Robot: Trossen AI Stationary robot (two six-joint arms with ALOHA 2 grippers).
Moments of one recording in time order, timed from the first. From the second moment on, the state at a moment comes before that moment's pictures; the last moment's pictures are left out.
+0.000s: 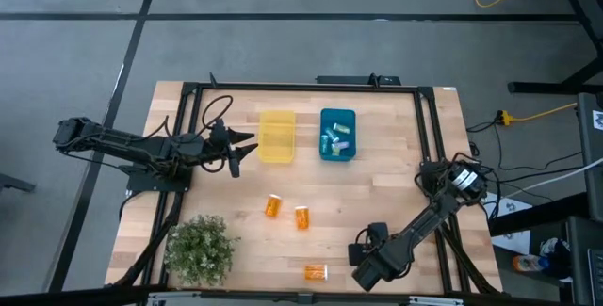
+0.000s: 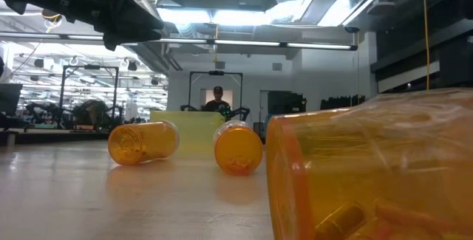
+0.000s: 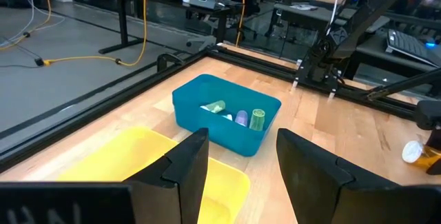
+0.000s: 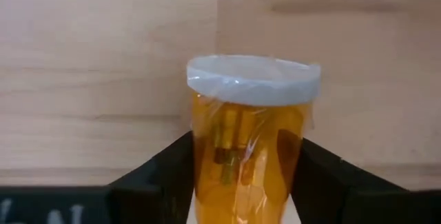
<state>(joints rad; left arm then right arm) -0.09 0.70 0.33 0.19 -0.50 -0.28 0.78 2.03 1.36 -1.00 -0.01 2.32</state>
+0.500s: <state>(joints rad) -0.09 0.70 0.33 0.19 -0.50 -0.28 0.57 2.03 1.57 -1.02 0.57 1.91</state>
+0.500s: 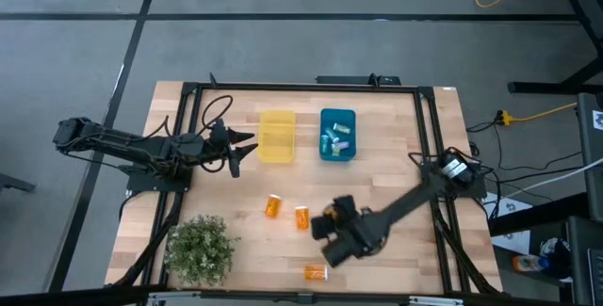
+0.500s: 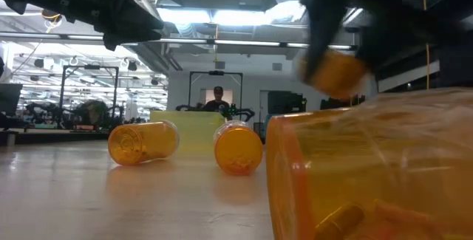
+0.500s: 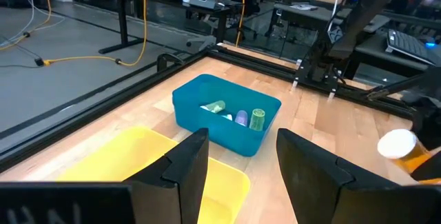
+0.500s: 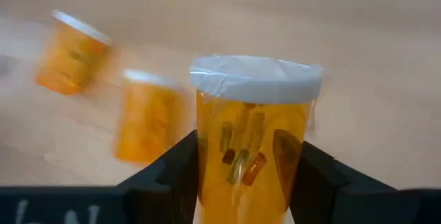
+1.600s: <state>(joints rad) -0.09 0.70 0.33 0.01 -0.53 -0.36 -0.10 2.03 1.59 -0.32 0.15 0.69</state>
